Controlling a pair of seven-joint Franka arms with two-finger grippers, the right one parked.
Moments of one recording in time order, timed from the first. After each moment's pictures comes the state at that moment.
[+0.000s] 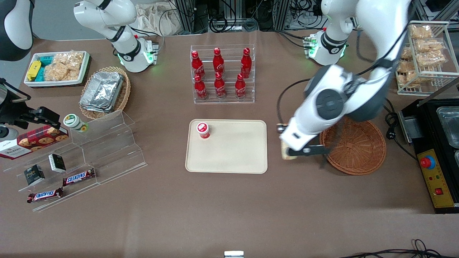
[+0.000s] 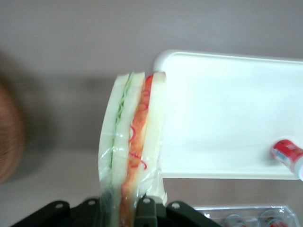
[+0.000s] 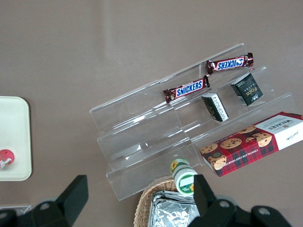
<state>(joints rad) -0.10 0.50 -0.53 -1.59 0.10 1.94 -0.64</state>
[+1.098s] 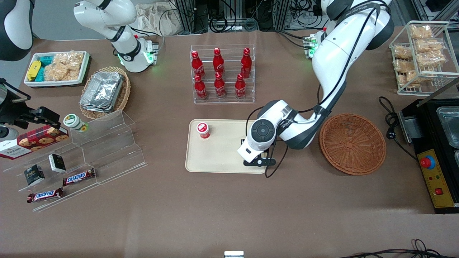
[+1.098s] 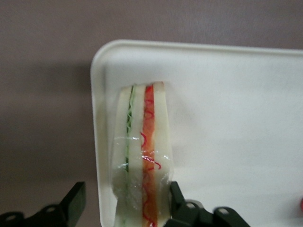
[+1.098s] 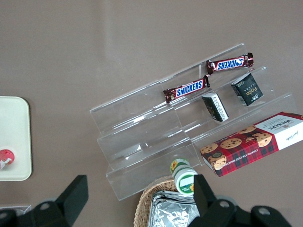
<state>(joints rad) -0.24 0.80 -0.52 -1.42 0.32 1.99 -0.81</state>
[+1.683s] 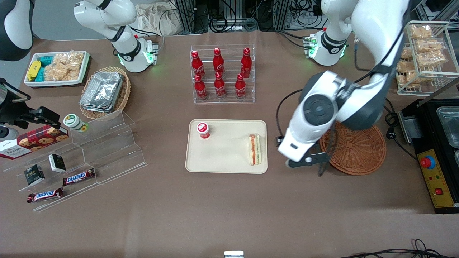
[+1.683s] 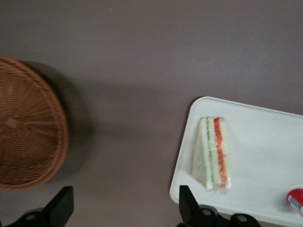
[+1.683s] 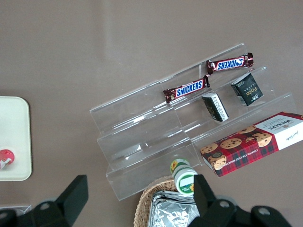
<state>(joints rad) -0.03 0.44 -0.51 -1.45 0.23 1.76 -0.71</state>
